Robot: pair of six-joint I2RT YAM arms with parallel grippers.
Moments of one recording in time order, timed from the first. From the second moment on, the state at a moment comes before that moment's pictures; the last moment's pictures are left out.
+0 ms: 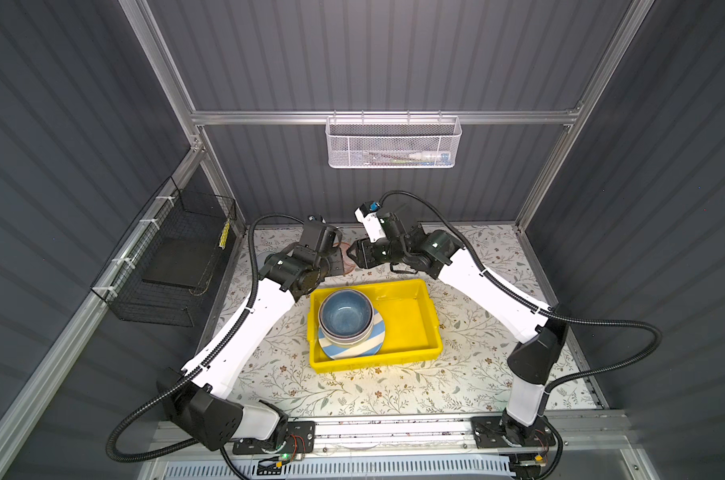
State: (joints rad) left arm -0.54 1.39 1.49 -0.85 -0.25 -0.46; right arm 0.84 1.89 2.03 -0.75 -0.06 0.32
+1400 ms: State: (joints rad) left arm -0.54 1.36 1.48 -0.82 -0.09 -0.38; right arm 0.88 1.92 2.04 -0.84 0.22 0.24
